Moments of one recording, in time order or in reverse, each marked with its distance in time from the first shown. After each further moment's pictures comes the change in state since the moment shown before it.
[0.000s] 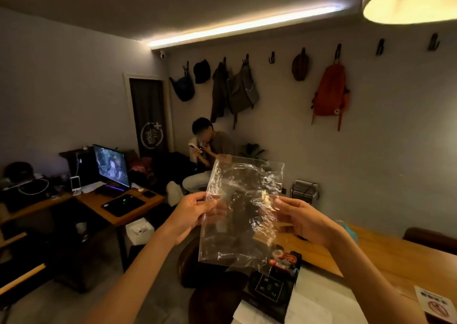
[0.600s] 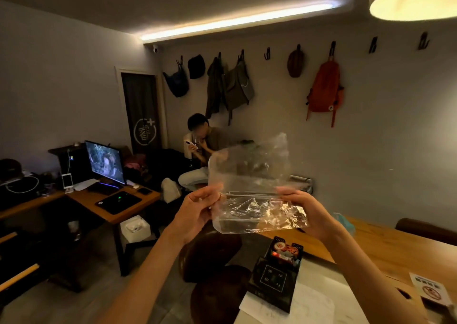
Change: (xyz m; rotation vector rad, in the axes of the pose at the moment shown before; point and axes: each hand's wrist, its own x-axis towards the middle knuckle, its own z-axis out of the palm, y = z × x) left_hand -0.005 -0.017 -0.021 -0.350 -0.007 0.068; right_hand 0.000 0.002 0.034 0.105 0.108 -0.146
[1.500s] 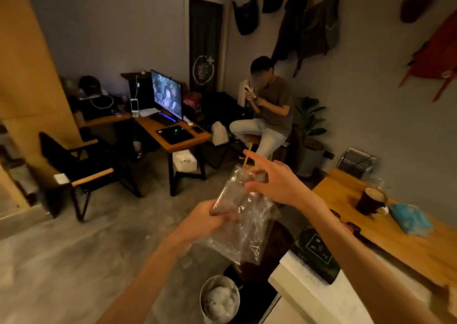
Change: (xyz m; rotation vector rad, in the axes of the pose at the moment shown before) left_hand -0.113 -0.042 -0.125 0.506 0.203 -0.223; right_hand 0.088 0.078 0.189 -1.165 -0.392 -0.176
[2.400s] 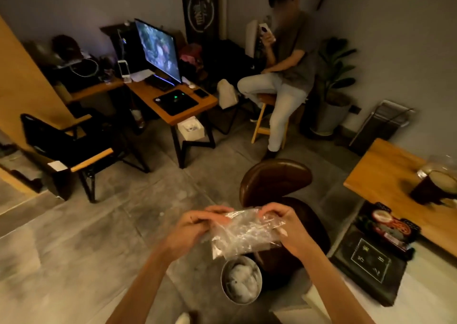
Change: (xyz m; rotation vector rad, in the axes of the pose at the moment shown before) left_hand 0.135 -0.110 -0.107 -0.382 -0.120 -0.189; right_hand 0.088 0.122 0.155 1.204 0.081 0.403
